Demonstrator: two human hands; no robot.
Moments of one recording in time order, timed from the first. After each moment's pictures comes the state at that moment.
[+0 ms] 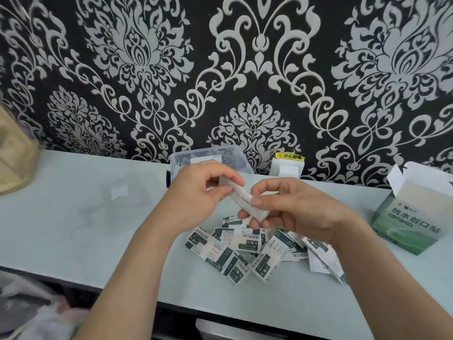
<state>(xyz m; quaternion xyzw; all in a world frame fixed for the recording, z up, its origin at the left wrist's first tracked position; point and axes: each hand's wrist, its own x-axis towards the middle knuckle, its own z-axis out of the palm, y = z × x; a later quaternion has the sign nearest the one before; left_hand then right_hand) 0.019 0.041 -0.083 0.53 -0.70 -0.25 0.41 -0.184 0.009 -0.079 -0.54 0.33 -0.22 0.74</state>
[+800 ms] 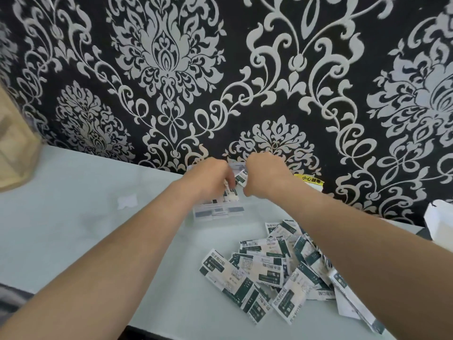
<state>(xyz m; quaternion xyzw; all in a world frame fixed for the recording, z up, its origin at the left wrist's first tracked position) 0.068 -0.076 -0.103 0.66 -0.74 -0.08 0.11 -0.066 -0.077 -0.061 -0.83 0.56 0.00 -0.02</state>
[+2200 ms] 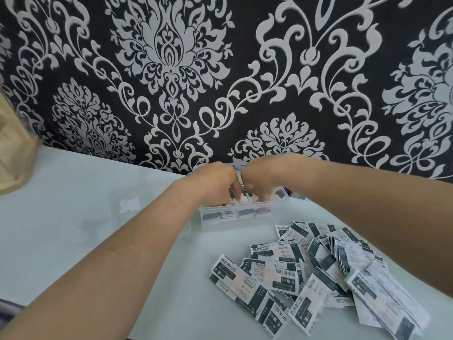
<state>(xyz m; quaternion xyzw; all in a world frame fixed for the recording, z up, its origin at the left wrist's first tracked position) 0.083 -0.078 -0.106 0.60 -0.80 -0.09 0.03 -0.048 -0.111 -0.058 -0.87 0.38 0.32 -0.05</state>
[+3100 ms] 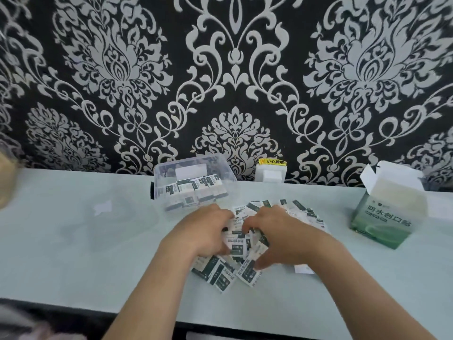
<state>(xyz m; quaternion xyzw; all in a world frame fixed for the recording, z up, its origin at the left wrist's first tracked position) -0.019 0.025 -0.116 0.64 -0.75 -0.18 -0.04 -0.197 0.012 -0.120 -0.87 0.46 0.04 0.18</state>
